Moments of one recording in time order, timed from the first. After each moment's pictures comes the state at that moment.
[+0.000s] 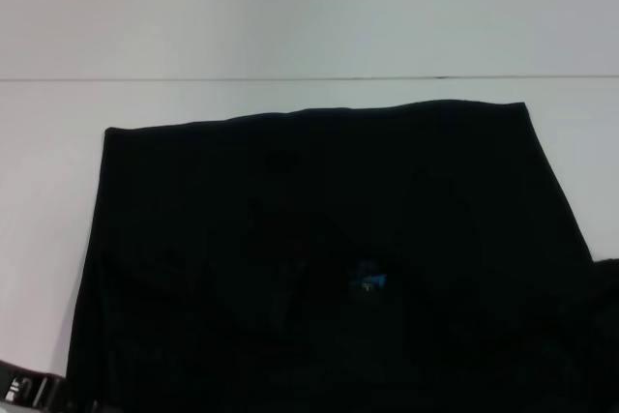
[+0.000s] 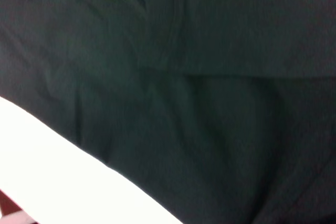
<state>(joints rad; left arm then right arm) -0.54 -1.88 0.65 0.55 2.50 1.84 -2.21 0.63 1.98 -0.83 -0.90 -2.74 -1.87 2.38</state>
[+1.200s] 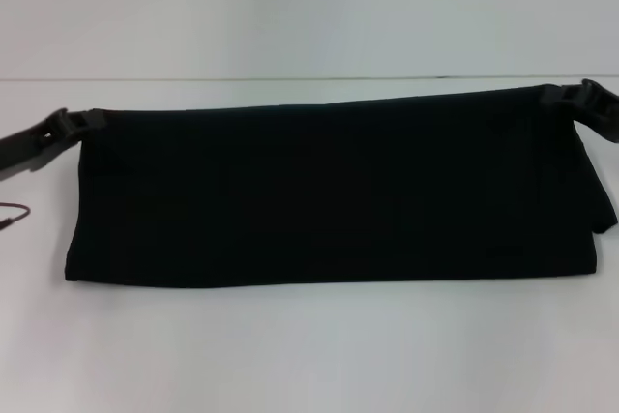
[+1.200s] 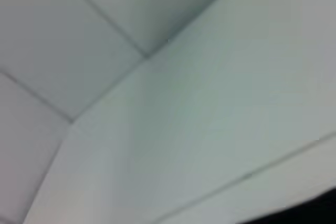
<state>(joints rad) -0.62 -2.00 0.22 0.46 2.10 1.12 -1.99 0.70 2.00 -0.42 -0.45 -2.02 -0.97 2.08</state>
